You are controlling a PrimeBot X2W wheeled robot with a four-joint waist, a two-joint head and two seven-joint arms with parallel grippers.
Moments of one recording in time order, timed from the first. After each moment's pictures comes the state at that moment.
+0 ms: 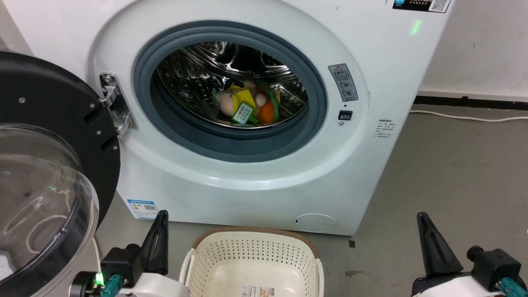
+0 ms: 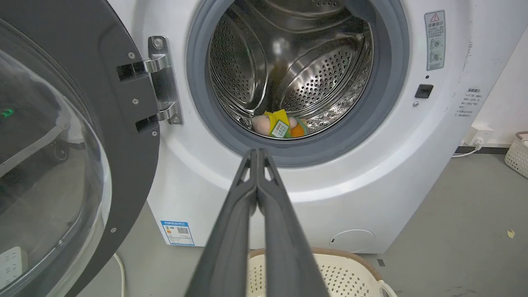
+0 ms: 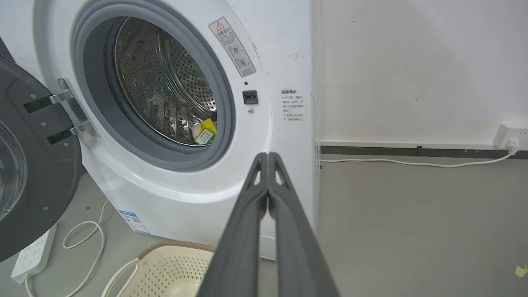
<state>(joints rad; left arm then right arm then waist) 0.02 0.14 -0.10 0.05 -0.17 0.03 -0.17 0.07 -0.05 0.00 0.01 0.18 0.13 -0.17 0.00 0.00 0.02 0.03</state>
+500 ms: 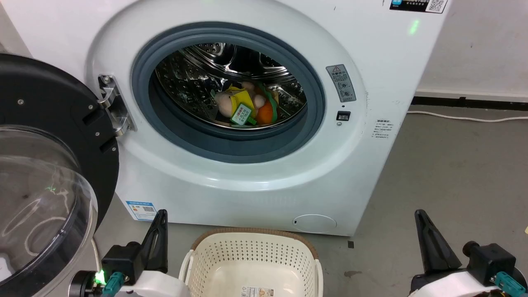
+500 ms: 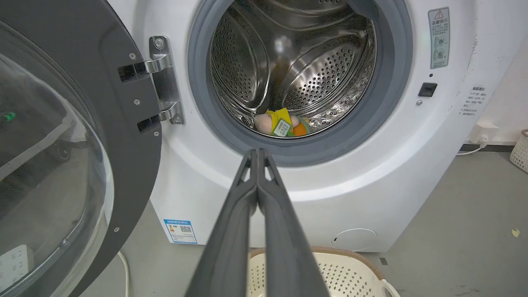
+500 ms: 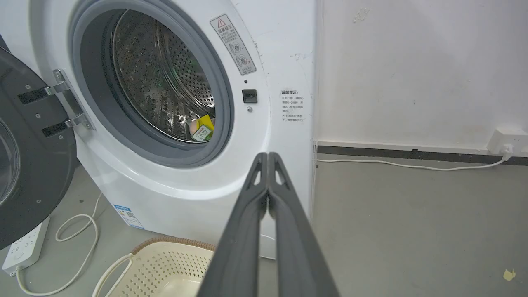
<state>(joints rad) 0.02 0.12 -0.08 0.04 -0.14 0.03 -0.14 0.06 -0.05 0.00 0.01 0.15 0.13 -0.14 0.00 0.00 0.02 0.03</state>
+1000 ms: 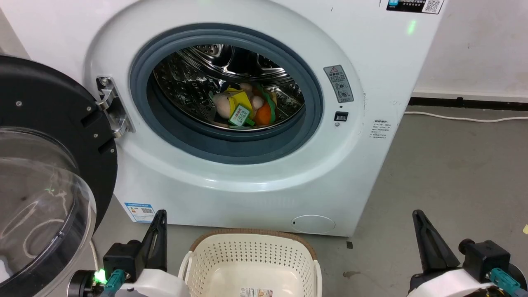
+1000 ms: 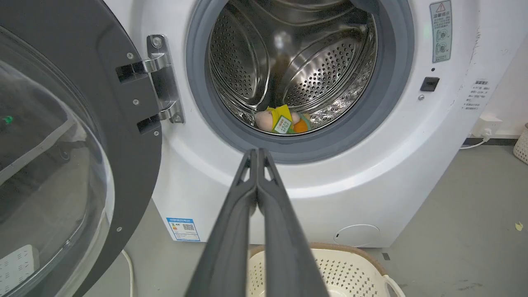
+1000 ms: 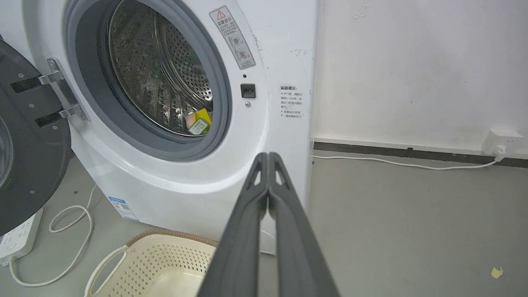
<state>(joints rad) 0.02 0.11 -0.07 0.03 -0.11 0.02 -0.11 0.05 -0.05 0.00 0.01 0.12 0.13 -0.11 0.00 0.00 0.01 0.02</state>
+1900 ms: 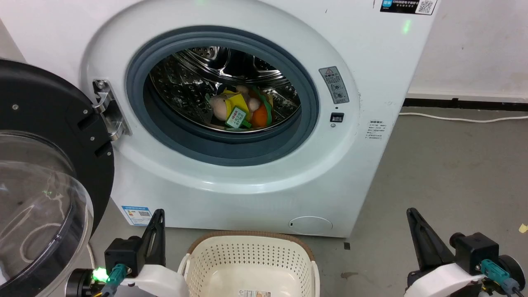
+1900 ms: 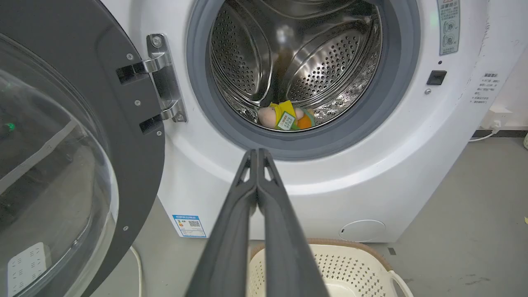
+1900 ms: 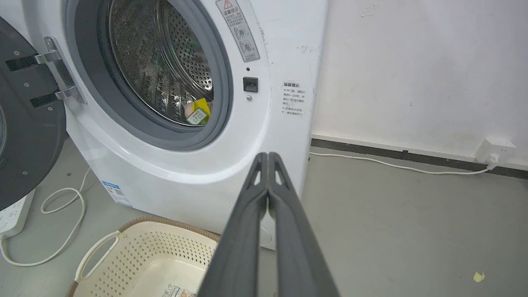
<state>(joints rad) 0.02 0.08 -0.03 0.02 -0.05 0.01 -0.05 0.03 -0.05 0.00 0.01 0.06 0.13 -0.05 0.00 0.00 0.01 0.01</state>
